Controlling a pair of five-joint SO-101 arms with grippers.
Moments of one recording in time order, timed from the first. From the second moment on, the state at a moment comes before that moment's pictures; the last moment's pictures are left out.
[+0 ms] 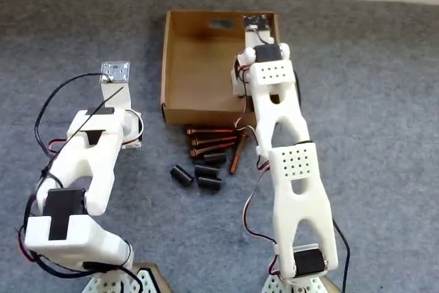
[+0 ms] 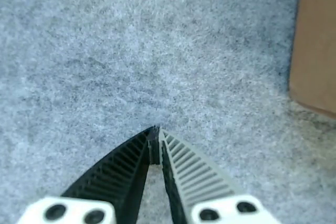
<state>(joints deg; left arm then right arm) -10.1 3.1 37.2 40.6 1.5 -13.9 66.5 -75.5 88.4 -1.9</state>
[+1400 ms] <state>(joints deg) -10.1 3.1 37.2 40.6 1.4 -10.4 14.1 -67.4 100.3 -2.0</state>
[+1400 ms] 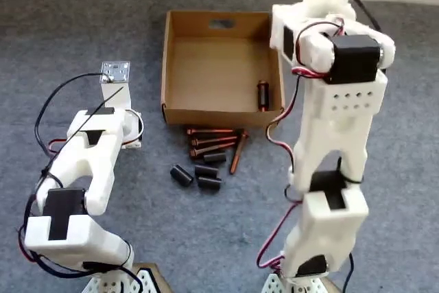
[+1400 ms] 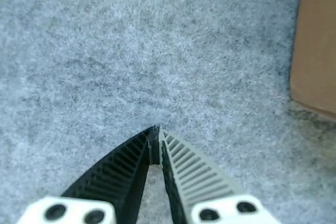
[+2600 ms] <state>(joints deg) -10.1 3.1 37.2 40.6 1.4 -6.2 37.0 -35.2 69.0 -2.0</state>
